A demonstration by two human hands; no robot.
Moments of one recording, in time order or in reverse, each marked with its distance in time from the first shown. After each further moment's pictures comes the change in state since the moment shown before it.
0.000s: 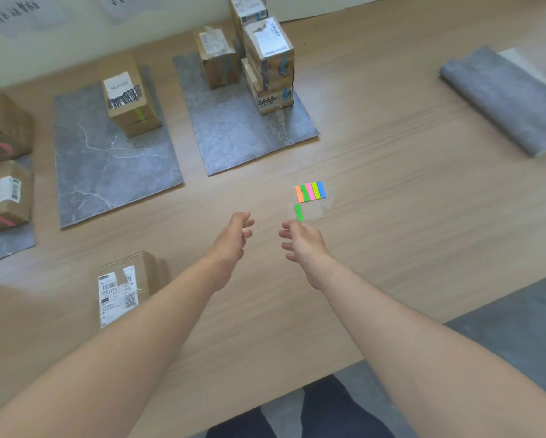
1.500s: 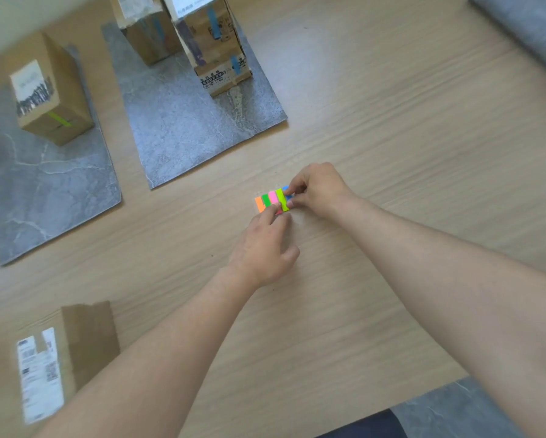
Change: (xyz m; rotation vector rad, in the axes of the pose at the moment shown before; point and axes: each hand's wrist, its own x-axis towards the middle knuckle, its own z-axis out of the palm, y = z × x) left_hand 0.121 0.016 0.142 1.214 -0.065 0.498; right_hand 0.229 -0.069 -0.123 -0.880 -0.134 -0.546
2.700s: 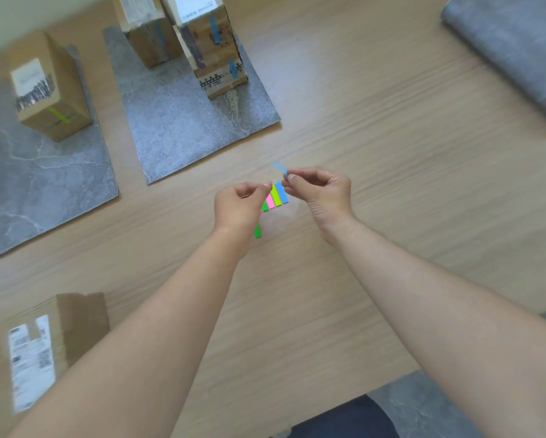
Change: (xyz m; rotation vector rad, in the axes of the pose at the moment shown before) left_hand 0.008 0.015 -0.039 -1.025 0.417 -0.447; right_hand -0.075 -0.035 0.007 1.194 0.416 0.138
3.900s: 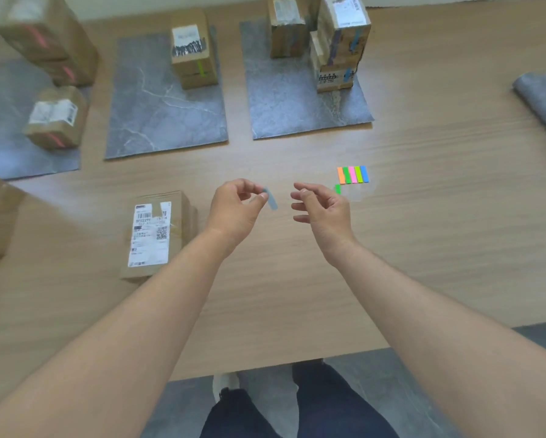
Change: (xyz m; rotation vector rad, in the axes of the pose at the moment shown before) left_hand -0.113 -0.088 -0.218 0.012 0.118 0.173; right_hand -0.188 0.059 0.119 -0.308 -0.222 -0.053
